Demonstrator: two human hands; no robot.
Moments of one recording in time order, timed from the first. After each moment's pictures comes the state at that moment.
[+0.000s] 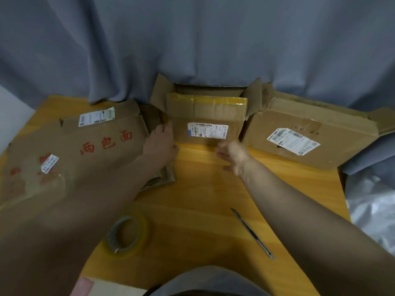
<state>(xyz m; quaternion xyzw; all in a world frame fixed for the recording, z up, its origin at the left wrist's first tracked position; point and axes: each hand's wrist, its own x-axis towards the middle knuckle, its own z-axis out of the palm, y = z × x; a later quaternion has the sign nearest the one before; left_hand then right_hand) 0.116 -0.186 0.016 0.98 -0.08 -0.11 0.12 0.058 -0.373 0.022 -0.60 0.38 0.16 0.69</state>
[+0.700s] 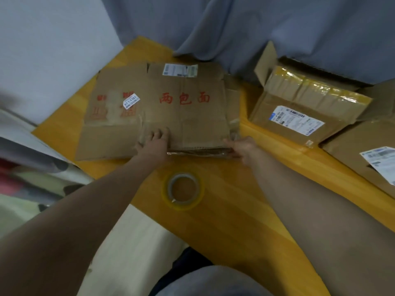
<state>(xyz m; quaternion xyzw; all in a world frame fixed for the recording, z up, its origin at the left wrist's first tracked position) 0.032 0.022 -0.045 0.95 0.13 -0.27 0.09 0.076 -0.210 -0.029 -0.72 0.28 0.30 0.56</state>
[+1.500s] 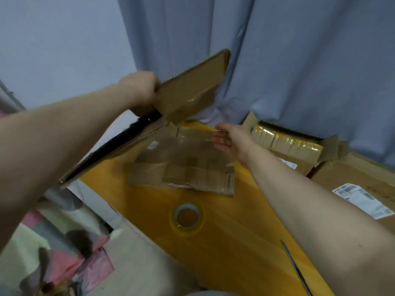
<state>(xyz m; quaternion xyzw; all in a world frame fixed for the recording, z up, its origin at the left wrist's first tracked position) 0.032 0.039 0.259 1.00 0.06 0.02 0.00 0.051 -0.185 0.148 -0.65 0.09 0.21 0.73</state>
